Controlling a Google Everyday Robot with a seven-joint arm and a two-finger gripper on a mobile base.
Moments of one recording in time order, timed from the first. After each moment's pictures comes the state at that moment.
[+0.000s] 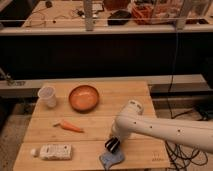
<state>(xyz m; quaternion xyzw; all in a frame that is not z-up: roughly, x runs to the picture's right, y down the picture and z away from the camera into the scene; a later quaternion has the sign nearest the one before) 0.066 0.263 0.756 -0.24 -0.22 -0.45 0.83</state>
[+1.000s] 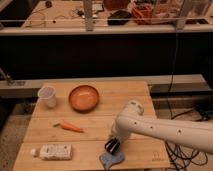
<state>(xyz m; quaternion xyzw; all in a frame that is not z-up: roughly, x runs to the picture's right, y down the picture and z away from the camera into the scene) 0.065 0.266 0.753 -0.24 -0.24 -0.45 0.82</state>
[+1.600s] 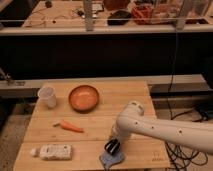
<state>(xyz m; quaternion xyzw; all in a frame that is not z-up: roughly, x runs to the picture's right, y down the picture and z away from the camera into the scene) 0.064 0.269 0.751 -0.24 -0.24 -0.46 0.82</state>
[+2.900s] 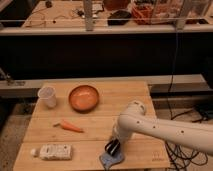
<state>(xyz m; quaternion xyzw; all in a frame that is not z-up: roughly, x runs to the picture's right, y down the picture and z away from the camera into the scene) 0.065 0.270 0.749 -0.24 -0.26 -0.45 0.82</state>
